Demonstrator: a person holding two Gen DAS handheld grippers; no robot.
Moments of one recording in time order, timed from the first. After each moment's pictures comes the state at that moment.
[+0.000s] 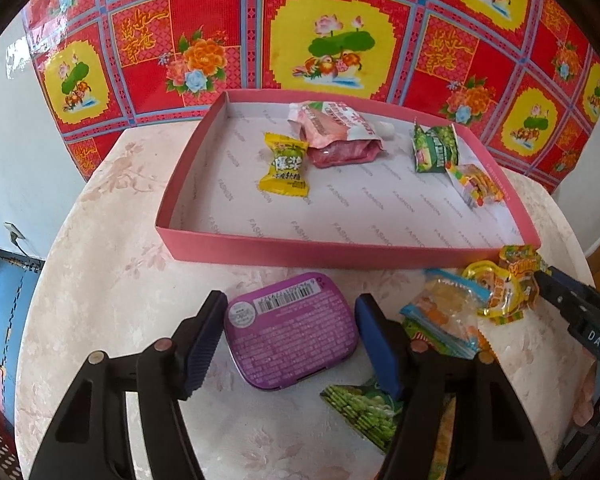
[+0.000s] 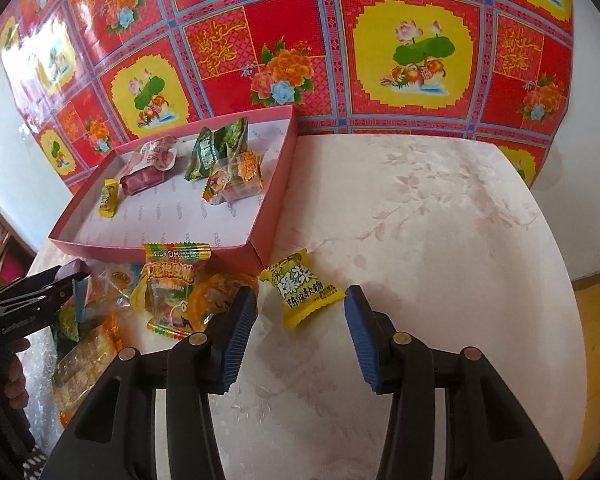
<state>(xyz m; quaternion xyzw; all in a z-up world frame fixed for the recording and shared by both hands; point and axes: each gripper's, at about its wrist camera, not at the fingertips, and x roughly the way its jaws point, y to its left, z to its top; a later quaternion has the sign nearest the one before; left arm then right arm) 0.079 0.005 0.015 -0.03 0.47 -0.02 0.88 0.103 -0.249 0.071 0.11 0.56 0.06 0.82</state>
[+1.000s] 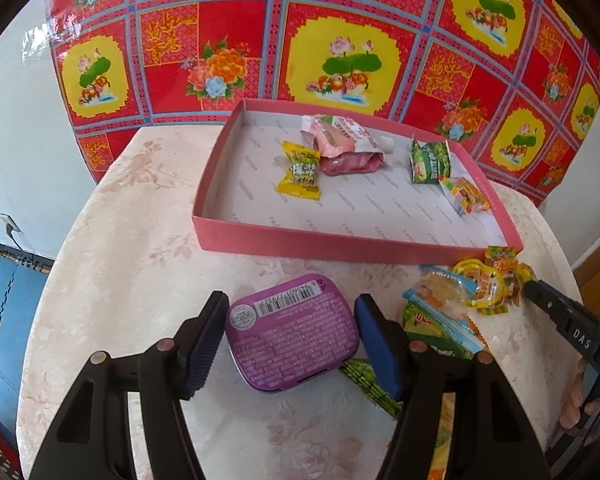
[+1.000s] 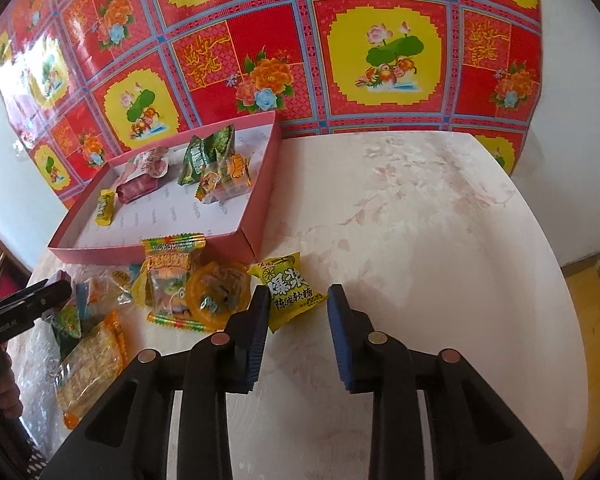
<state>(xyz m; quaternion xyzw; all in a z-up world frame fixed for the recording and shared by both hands) 0.062 0.027 0.032 -0.05 0.45 -0.03 0.89 0.081 -0.254 0.081 0.13 0.55 0.02 0.82</state>
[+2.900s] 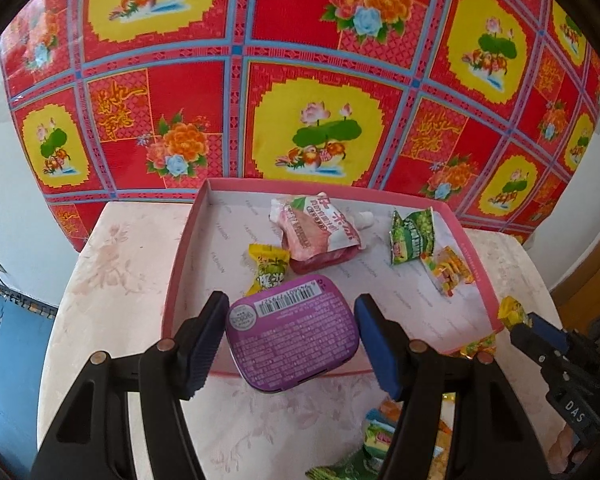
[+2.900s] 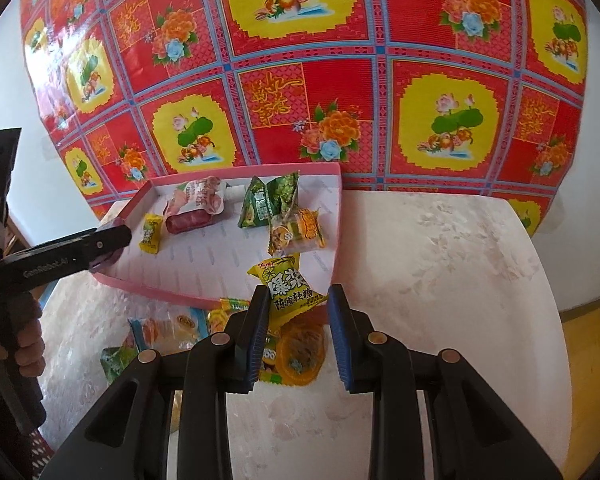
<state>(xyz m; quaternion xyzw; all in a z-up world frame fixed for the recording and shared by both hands) 0.124 0.015 0.069 -0.05 0.42 -0.06 0.91 0.116 -0.216 0.118 0.10 0.52 0.07 0.84</state>
